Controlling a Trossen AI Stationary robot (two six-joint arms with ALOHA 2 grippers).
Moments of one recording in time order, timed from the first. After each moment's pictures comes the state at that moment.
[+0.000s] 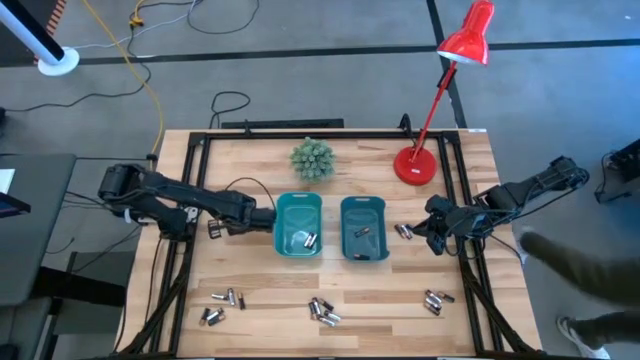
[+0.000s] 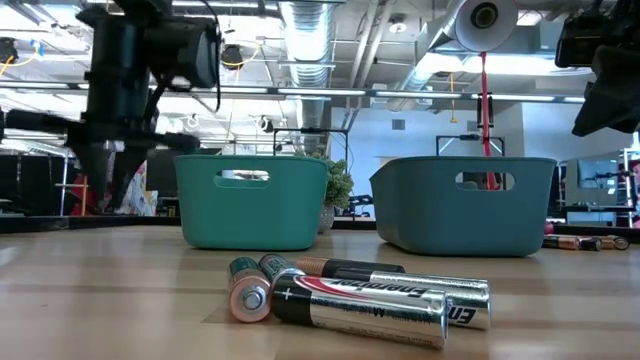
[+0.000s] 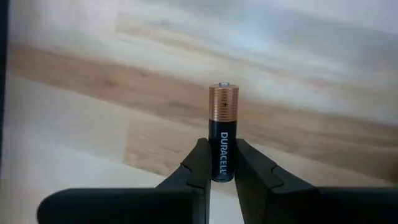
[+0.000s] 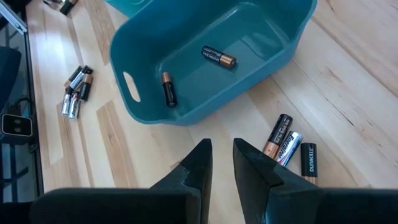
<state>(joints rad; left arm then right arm) -0.06 1.47 0.87 -1.04 -0.17 -1.89 0.42 0.56 0.54 -0.81 0.30 0.93</state>
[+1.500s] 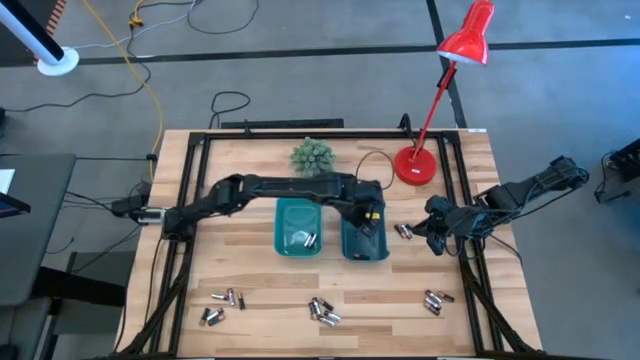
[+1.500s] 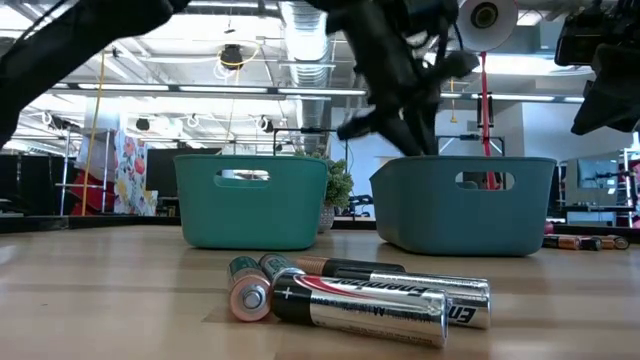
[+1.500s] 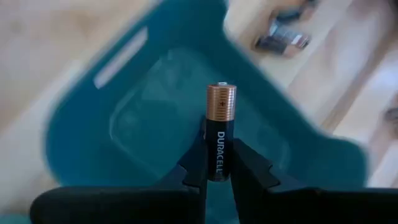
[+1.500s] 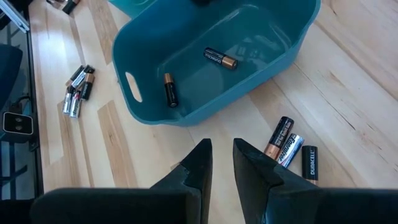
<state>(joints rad) 0.05 2.39 2.30 -0.98 -0.02 -0.69 0.42 0.56 0.54 -0.80 0.30 0.92</state>
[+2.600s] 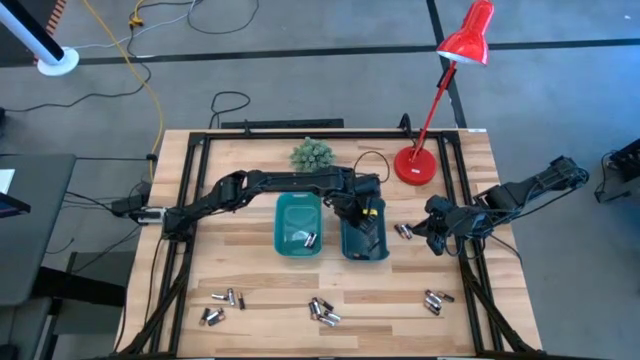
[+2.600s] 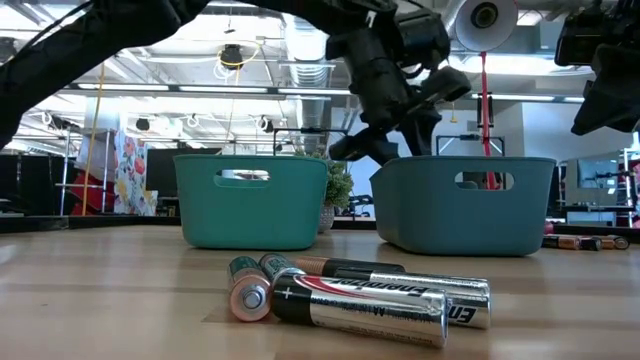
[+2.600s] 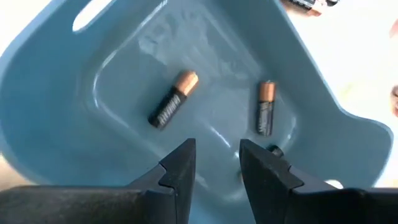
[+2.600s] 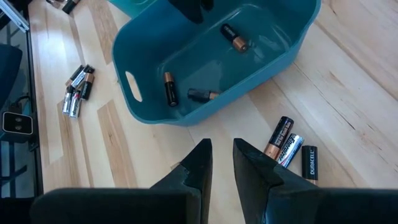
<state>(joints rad) 0.10 2.42 2.30 -1.04 0.19 -0.73 0.42 0.56 0.54 -0.80 0.30 0.92</state>
